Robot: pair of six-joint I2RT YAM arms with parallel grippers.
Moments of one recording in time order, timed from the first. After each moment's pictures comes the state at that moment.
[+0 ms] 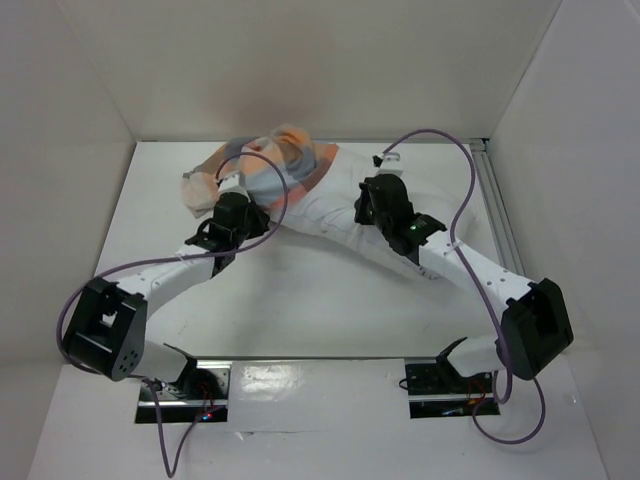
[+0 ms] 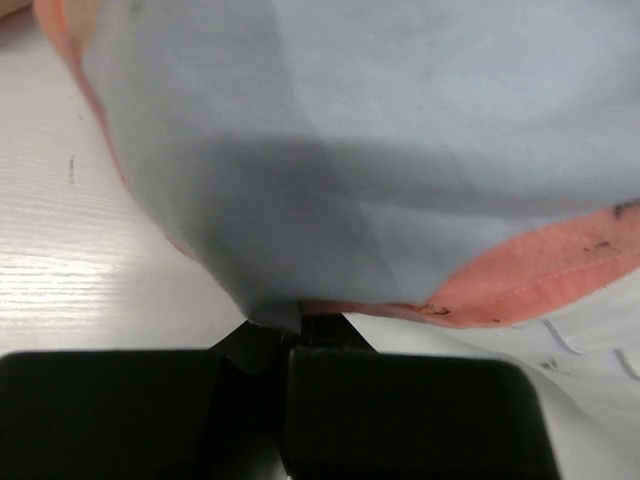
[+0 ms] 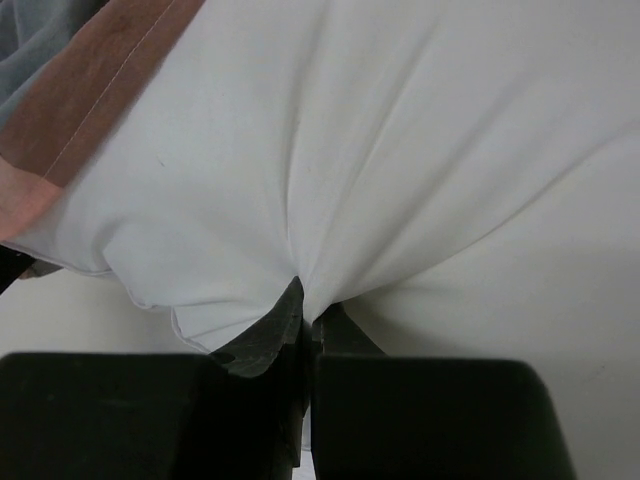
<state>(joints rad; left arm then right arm) -0.41 1.41 0.79 0.15 -0.19 -0.61 0.58 1.36 1.02 -0.12 0.30 0.44</state>
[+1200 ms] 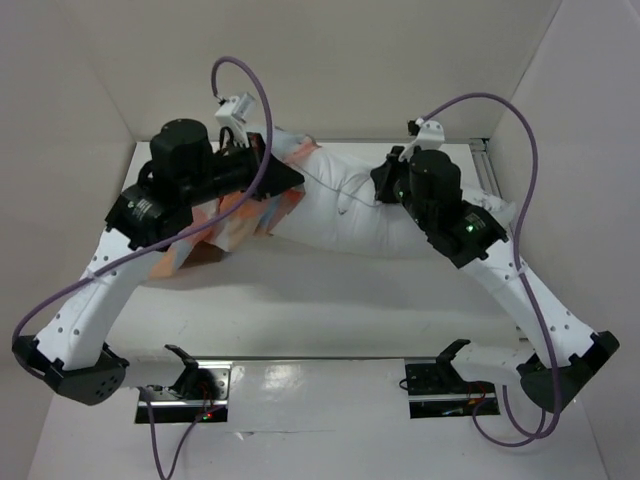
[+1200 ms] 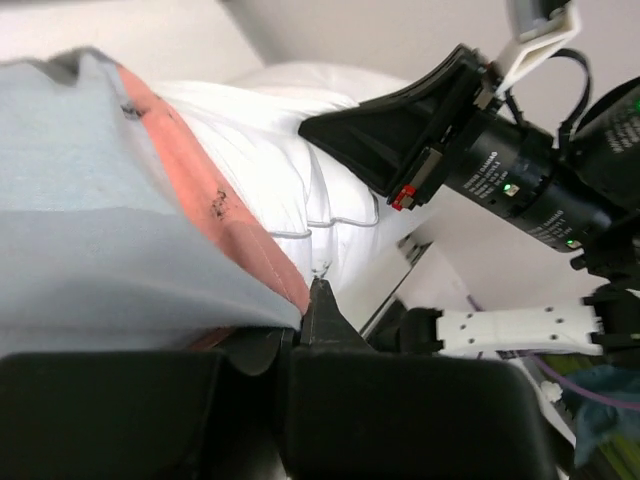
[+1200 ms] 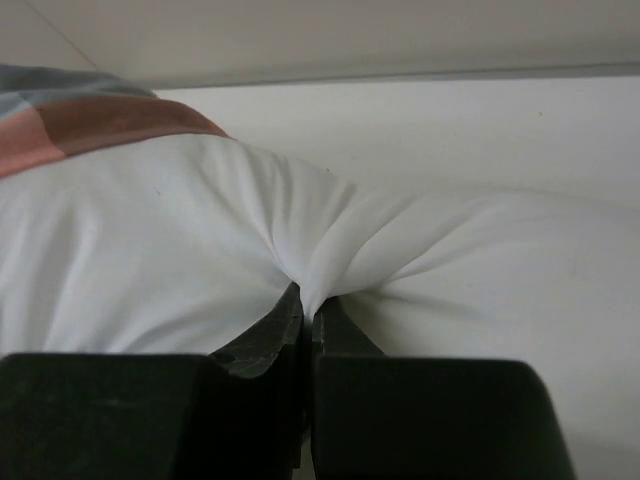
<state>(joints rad) -0.57 1.28 1.67 -0.62 0.35 -0.52 0.63 1.16 1.32 -0.41 0.32 0.39</state>
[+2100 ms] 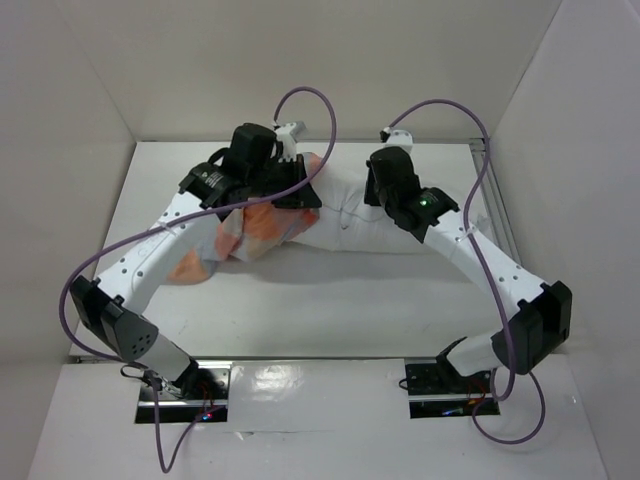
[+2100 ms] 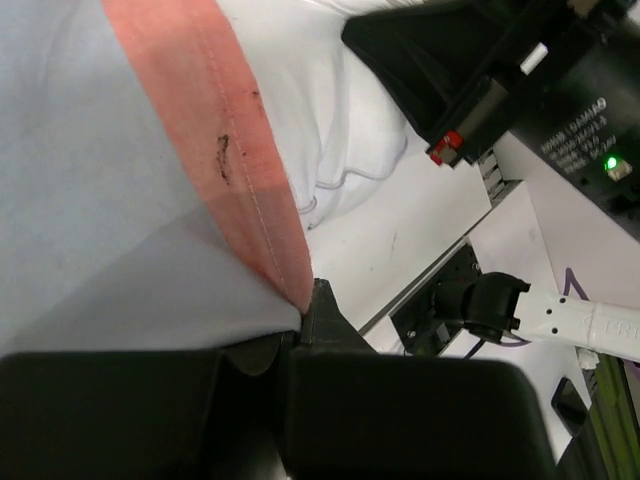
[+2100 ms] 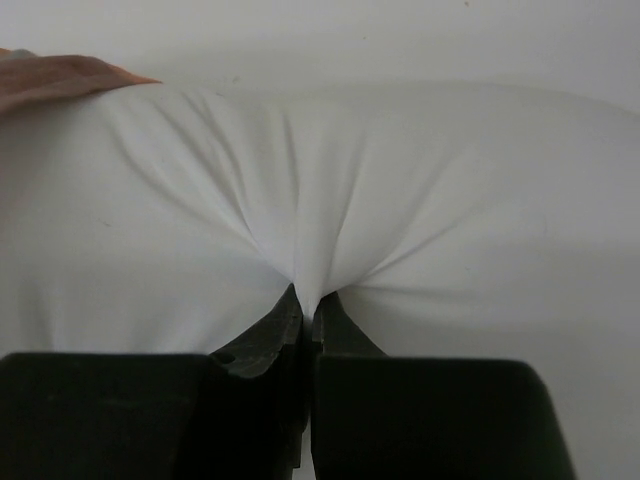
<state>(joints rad) -0.58 1.54 1.69 -0.75 0.32 -0.50 0.57 1.39 1.33 -0.47 0.42 0.39</state>
